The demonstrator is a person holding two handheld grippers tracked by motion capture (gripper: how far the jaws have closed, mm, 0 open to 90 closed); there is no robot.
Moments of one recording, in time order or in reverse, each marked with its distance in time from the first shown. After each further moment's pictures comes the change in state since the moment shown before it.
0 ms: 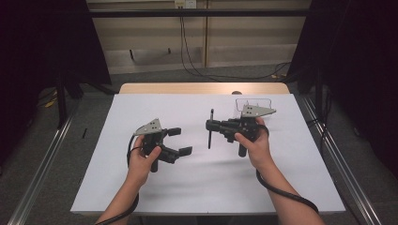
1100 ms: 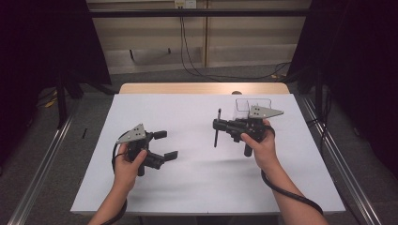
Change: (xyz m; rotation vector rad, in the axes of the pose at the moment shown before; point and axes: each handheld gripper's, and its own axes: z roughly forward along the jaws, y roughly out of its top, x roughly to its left) left arm 0.003 -0.014 -0.040 -0.024 0.049 0.034; right arm -0.006 -0.004 -0.017 -0.016 -0.043 -0.016
